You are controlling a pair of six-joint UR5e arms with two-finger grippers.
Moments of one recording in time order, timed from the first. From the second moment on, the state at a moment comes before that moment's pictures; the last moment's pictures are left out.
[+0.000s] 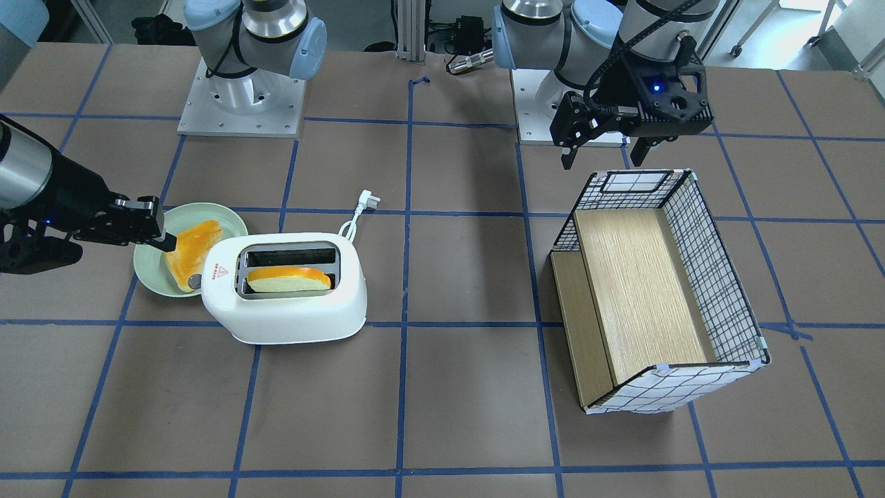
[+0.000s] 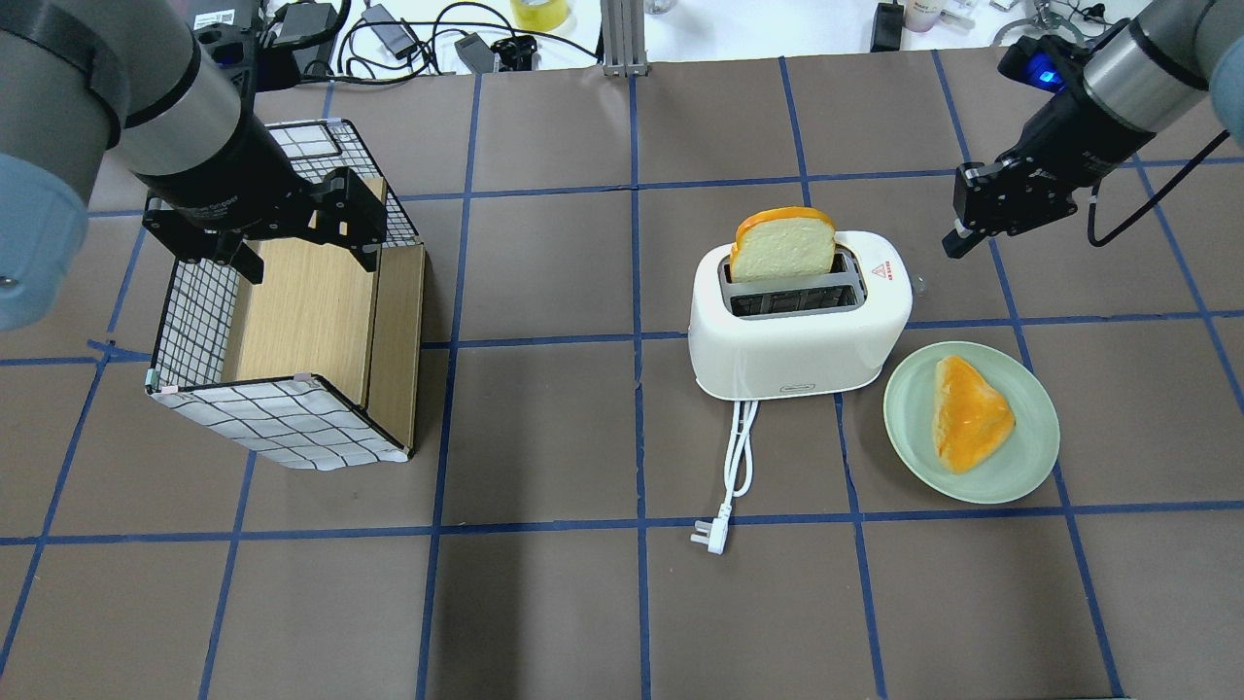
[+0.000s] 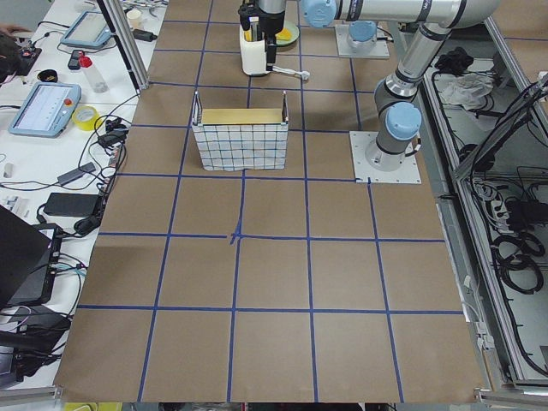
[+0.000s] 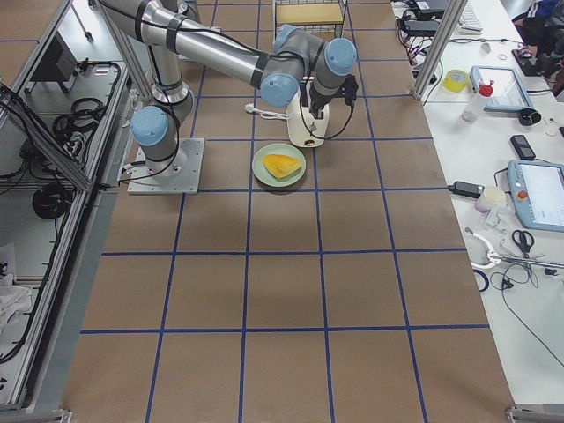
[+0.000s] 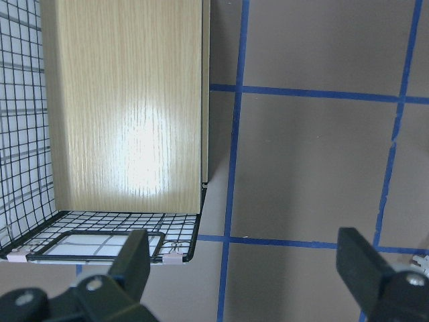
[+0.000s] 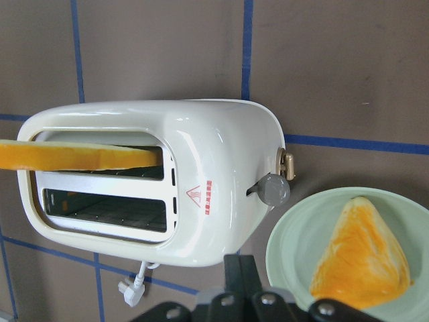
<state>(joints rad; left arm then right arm) -1.57 -1.47 -1.67 -1.51 1.59 -0.08 1.26 -1.44 1.62 -1.53 -1.26 -0.39</state>
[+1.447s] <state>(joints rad) -1.57 -1.47 -1.67 -1.51 1.59 -0.08 1.56 -1.55 1.48 -1.48 -1.56 0.07</state>
